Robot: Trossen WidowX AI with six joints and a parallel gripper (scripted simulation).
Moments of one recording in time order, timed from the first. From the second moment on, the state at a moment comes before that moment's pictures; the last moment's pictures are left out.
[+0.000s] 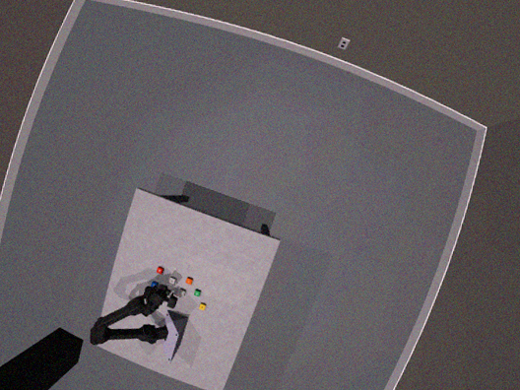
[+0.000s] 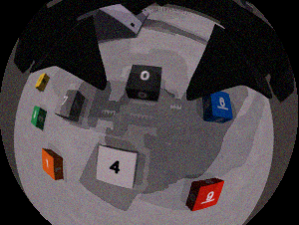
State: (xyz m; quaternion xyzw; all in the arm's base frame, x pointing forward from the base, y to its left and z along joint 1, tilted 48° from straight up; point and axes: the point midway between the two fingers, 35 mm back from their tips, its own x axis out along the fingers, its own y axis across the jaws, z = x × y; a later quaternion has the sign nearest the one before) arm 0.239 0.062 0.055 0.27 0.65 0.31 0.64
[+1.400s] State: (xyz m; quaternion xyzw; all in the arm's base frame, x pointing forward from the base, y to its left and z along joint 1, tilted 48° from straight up) arm 0.237 0.068 0.051 0.27 0.65 0.31 0.64
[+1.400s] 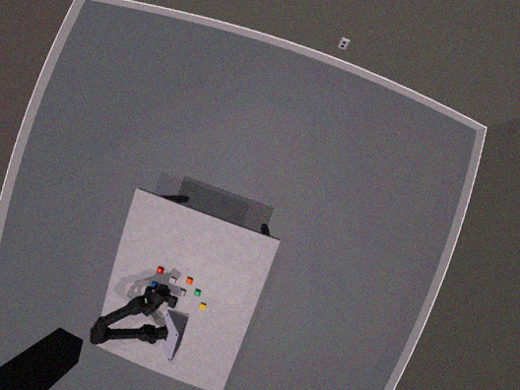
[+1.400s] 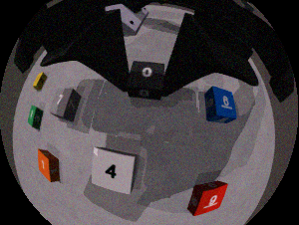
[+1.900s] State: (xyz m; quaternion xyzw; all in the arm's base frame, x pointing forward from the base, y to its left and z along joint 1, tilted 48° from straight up) arm 0.237 0.065 0.054 0.27 0.65 0.31 0.64
